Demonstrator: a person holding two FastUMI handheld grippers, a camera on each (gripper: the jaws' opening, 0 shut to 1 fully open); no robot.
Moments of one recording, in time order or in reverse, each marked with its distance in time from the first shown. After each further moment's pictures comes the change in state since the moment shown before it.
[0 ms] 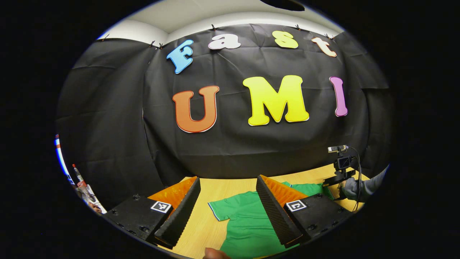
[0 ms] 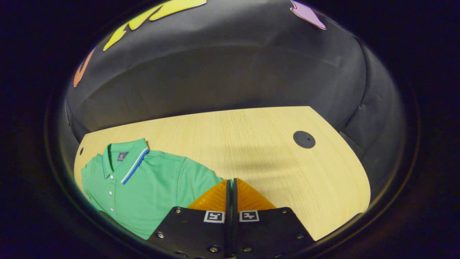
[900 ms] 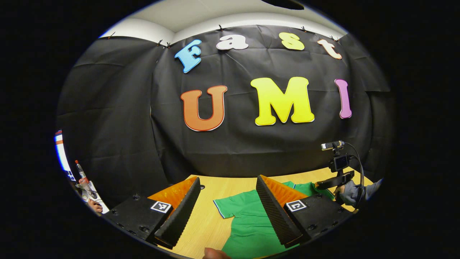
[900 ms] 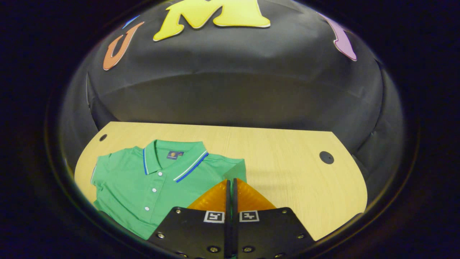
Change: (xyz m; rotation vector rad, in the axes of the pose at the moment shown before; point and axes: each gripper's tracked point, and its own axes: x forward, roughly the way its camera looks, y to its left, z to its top) left arm -0.015 0.021 -0.007 -0.033 0.007 0.048; right arm -0.060 0.102 -0.001 -0.180 -0.111 0.134
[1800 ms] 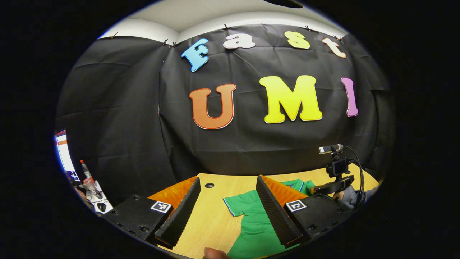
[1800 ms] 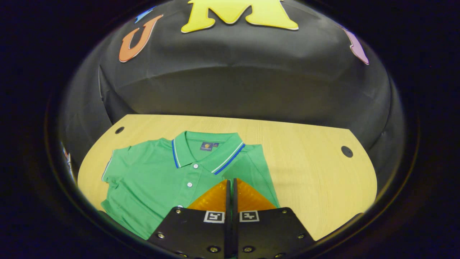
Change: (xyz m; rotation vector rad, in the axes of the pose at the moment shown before) left arm -0.005 0.024 -0.005 0.007 0.011 0.048; right arm -0.008 0.071 -0.025 -0.028 0.029 0.092
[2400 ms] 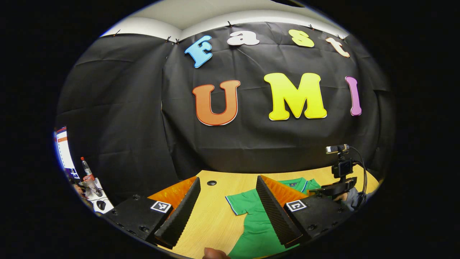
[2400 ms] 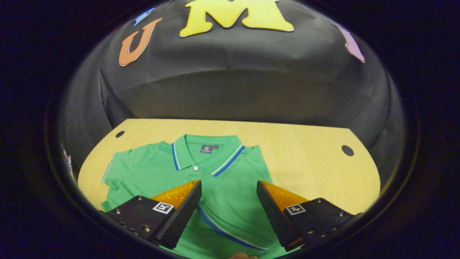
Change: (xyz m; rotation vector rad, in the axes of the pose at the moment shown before) left arm 0.014 0.008 -0.015 -0.014 0.037 0.012; right arm -0.005 -0.007 0.016 0.020 -0.100 -0.002
